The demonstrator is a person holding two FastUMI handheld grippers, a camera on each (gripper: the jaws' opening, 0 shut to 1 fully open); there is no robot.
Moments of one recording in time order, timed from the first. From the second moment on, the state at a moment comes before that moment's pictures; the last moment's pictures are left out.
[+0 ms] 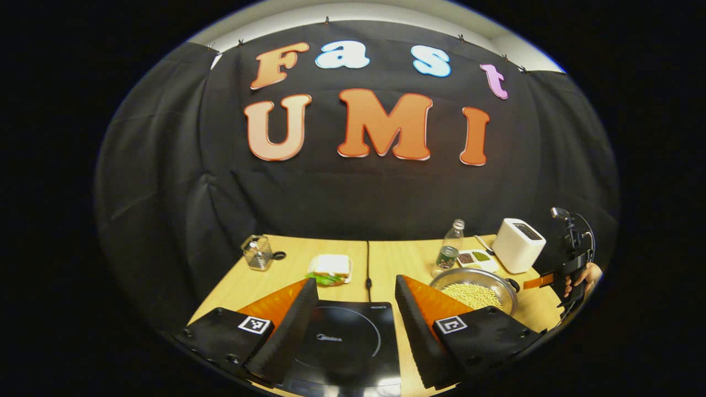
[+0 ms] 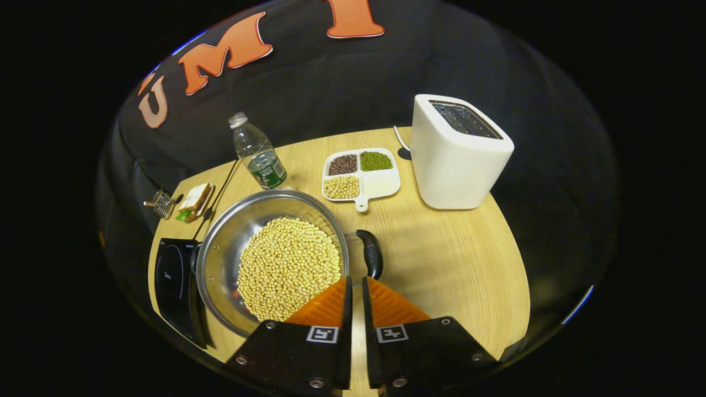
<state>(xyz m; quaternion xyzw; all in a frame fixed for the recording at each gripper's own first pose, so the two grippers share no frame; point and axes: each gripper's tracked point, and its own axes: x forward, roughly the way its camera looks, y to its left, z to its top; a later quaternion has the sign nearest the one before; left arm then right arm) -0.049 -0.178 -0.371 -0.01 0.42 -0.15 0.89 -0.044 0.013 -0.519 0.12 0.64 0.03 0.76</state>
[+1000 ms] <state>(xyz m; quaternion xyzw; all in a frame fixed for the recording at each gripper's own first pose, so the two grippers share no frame) -0.113 -0.331 -0.549 0.01 0.61 -0.23 0.76 -0.038 0.016 -0.567 0.08 0.65 0.03 0.75</state>
